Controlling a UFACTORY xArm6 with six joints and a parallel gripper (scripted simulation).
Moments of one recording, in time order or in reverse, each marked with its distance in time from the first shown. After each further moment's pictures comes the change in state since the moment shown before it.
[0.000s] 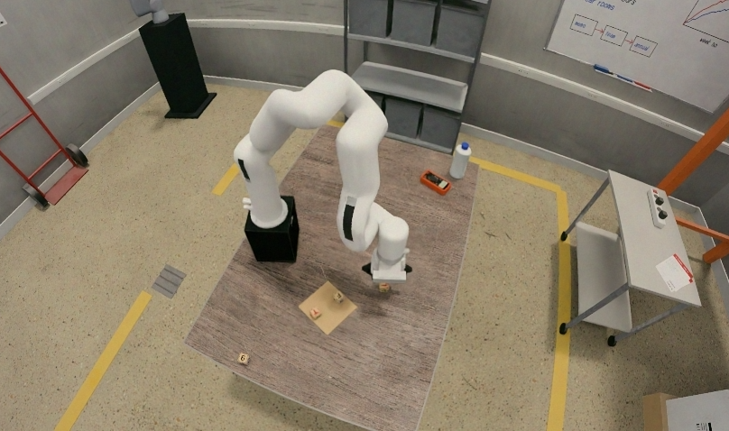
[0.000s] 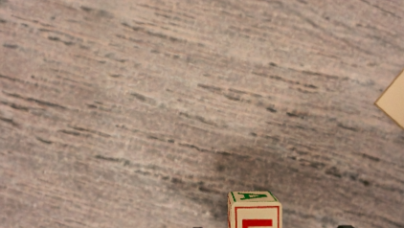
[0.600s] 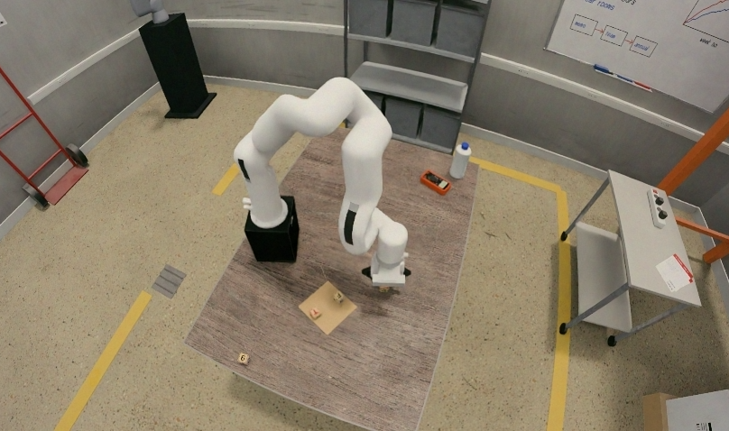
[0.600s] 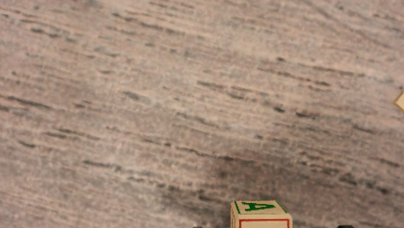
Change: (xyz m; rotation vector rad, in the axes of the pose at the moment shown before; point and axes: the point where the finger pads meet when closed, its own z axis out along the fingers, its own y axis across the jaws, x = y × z) arm 0.000 0.000 0.022 0.000 0.000 0.000
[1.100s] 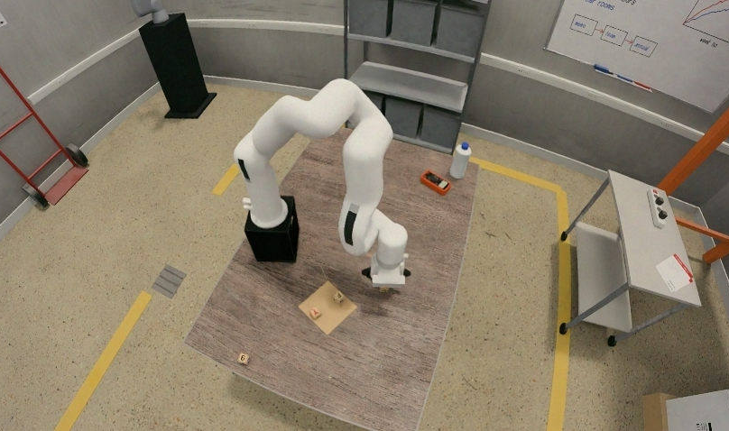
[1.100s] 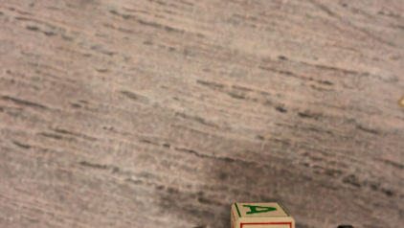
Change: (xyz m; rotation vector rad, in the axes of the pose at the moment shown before) arm 0.000 0.000 0.005 0.000 0.000 0.000
